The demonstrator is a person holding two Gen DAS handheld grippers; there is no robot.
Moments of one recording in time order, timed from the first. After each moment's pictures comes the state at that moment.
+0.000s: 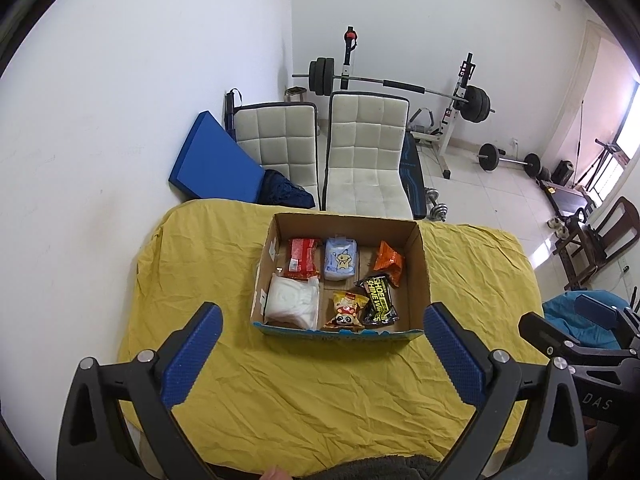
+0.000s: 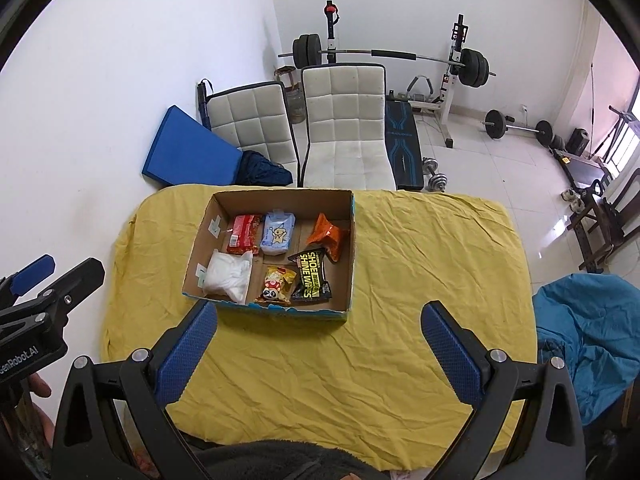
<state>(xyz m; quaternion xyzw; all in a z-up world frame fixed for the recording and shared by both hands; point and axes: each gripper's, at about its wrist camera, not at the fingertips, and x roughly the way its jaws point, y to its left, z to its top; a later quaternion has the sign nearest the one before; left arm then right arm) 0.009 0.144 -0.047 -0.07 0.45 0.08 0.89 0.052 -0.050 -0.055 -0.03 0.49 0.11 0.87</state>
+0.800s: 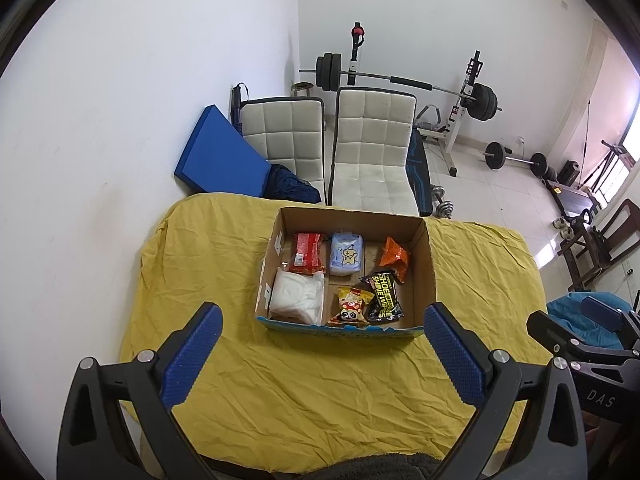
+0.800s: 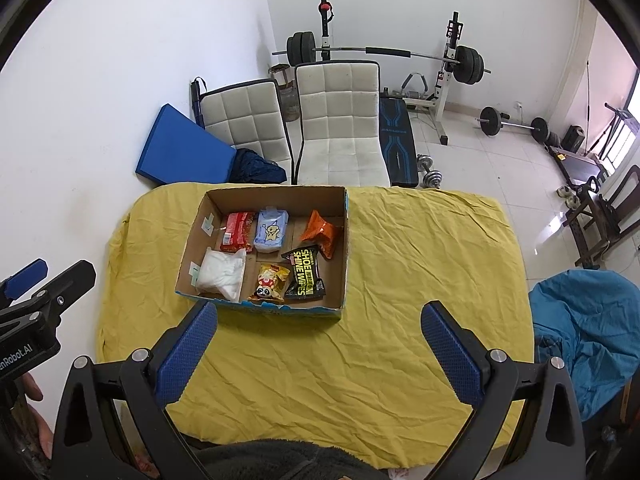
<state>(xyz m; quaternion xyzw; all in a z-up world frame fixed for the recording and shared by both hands) 0.009 0.143 -0.051 -0.07 0.45 0.09 0.88 0.052 -0.056 -0.057 -0.03 0.49 0.10 0.86</state>
